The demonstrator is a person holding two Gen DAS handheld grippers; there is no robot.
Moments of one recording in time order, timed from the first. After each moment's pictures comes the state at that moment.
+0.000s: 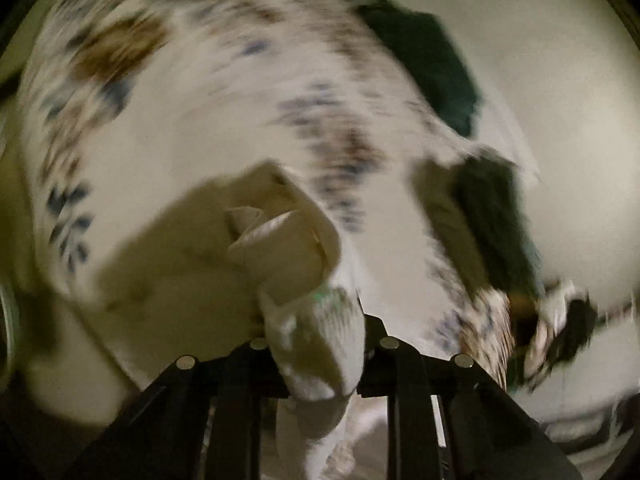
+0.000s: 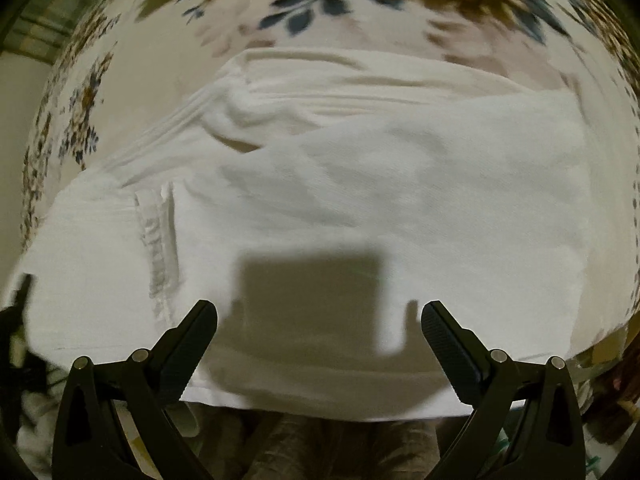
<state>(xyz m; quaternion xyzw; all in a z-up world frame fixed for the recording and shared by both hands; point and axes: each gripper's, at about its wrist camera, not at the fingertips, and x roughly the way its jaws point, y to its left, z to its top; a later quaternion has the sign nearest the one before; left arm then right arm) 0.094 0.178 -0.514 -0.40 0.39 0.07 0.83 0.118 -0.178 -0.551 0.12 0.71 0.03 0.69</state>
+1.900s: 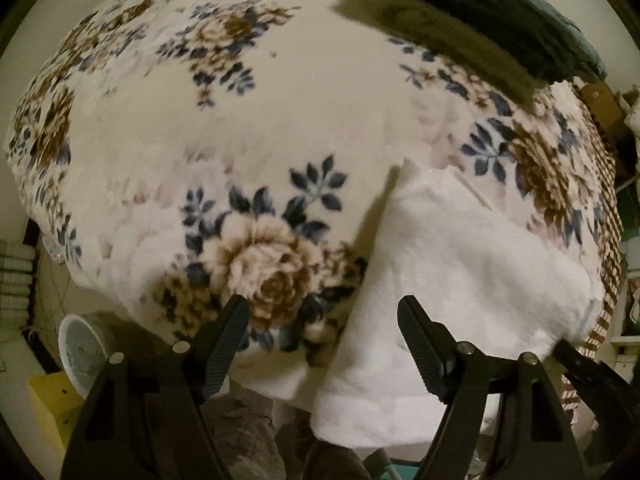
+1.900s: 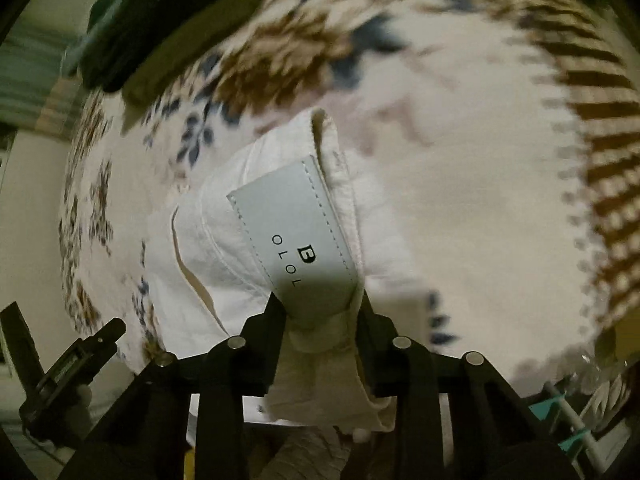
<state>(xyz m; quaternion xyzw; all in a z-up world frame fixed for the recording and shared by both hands) 0.153 0.010 -0.526 -0.13 0.62 0.09 0.77 0.112 -0.327 -0.506 0.23 0.64 0.01 0.73</state>
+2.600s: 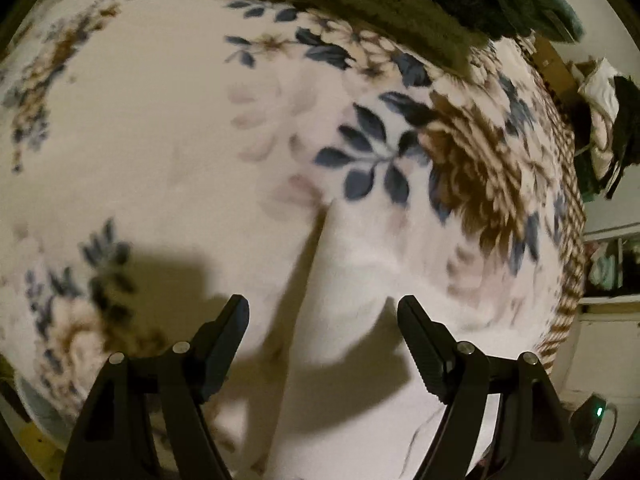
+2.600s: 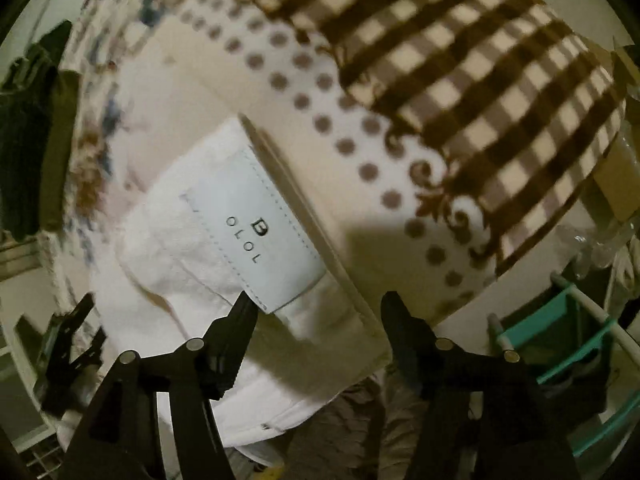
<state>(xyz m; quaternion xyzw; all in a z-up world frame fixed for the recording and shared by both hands) 0.264 -0.073 -0.585 -0.17 0.65 -0.04 0.74 0.058 -0.487 -0.562 0.39 0.67 -0.12 0.63</state>
